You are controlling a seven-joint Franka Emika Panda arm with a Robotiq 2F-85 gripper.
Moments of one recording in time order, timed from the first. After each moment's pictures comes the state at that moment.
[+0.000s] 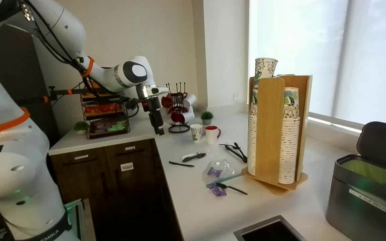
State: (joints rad) arm -0.02 -0.27 0.47 -2.43 -0.22 2.14 0.71
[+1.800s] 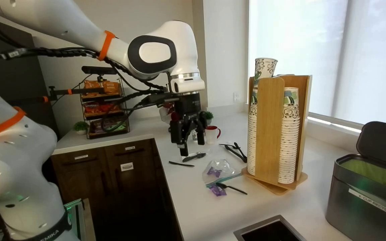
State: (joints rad) arm -0.27 -0.43 -0.07 -2.48 -0.19 2.11 0.90
